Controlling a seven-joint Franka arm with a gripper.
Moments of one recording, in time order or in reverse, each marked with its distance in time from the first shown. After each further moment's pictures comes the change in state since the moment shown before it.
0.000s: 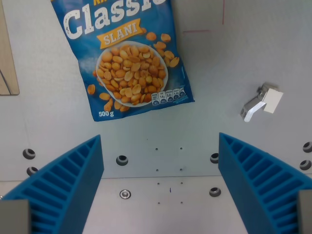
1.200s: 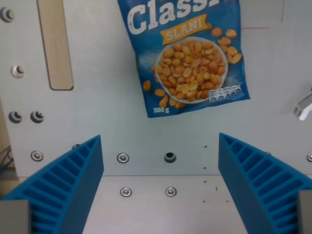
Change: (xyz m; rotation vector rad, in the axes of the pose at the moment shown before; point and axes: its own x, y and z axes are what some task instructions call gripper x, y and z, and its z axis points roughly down) arm -0.004 -0.079 -0.001 0.007 0.008 -0.018
